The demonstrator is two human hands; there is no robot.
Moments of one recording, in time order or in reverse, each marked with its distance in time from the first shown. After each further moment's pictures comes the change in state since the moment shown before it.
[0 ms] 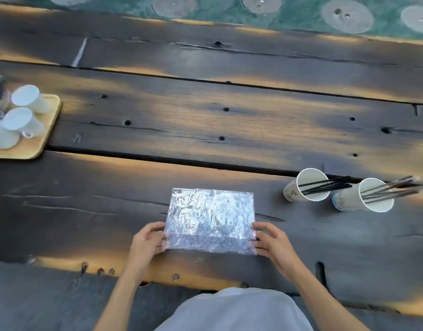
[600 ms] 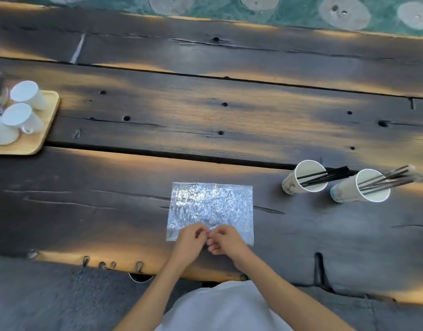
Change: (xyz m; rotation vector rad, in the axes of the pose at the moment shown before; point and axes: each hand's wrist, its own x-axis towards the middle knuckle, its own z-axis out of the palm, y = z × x) left_hand -0.020 -0.004 0.085 0.648 -0.250 0.300; right_hand 0.006 0.013 0.107 -0.254 -0.140 0.129
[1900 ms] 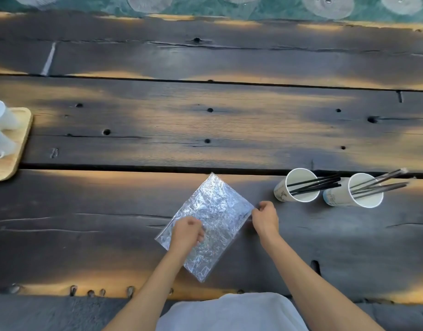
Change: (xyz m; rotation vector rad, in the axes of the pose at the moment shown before) left_hand 0.063 0.043 -0.004 -0.372 0.059 -0.380; right_hand 0.043 -0.042 -0.109 -0.063 0.689 0.034
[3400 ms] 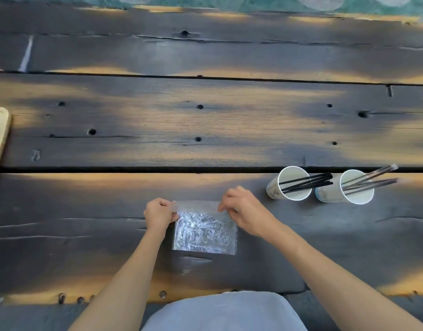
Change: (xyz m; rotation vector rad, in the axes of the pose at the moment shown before) left_hand 0.061 0.021 -0.029 0.008 0.342 -0.003; right_hand -0.012 -0.044 -0.027 -0.545 -0.376 -1.243
